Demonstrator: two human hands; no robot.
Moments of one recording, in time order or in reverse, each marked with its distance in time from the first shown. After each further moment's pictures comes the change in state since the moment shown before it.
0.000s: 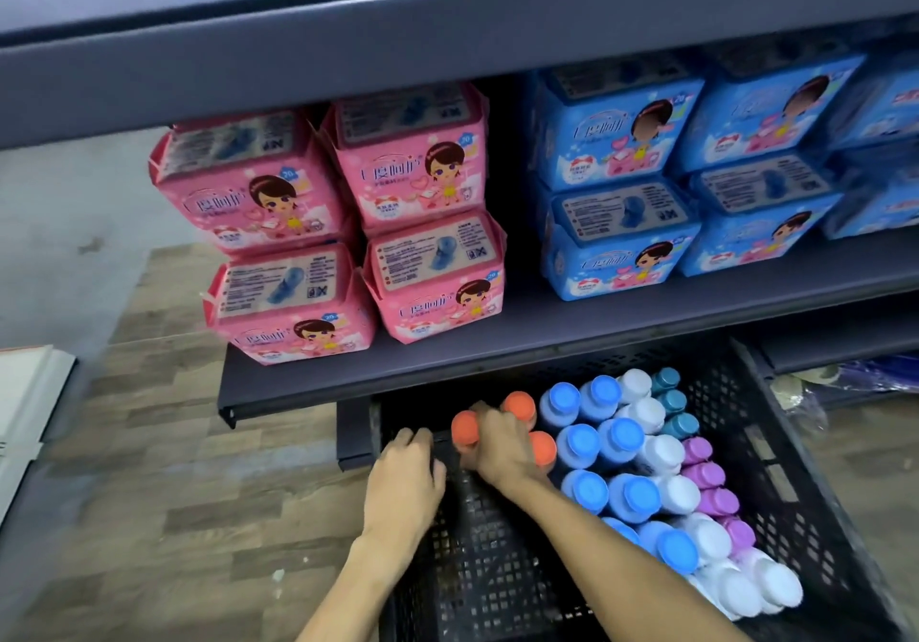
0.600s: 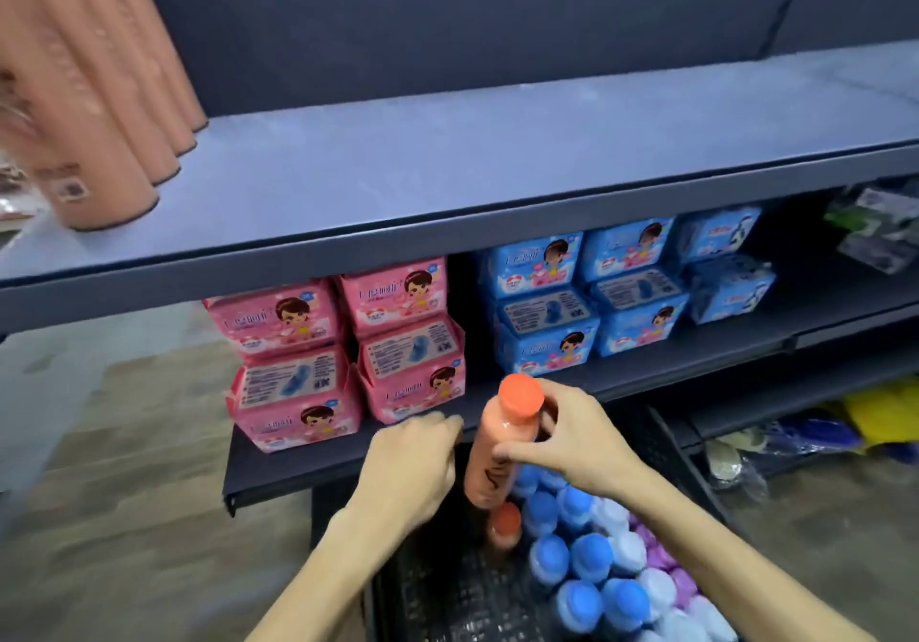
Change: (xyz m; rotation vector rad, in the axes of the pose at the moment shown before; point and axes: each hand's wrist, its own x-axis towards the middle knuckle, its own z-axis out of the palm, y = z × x) left_hand -0.003 0.075 -0.163 0.185 0.136 0.462; right_hand -0.134 -0.031 -0.237 0.342 0.280 -0.317
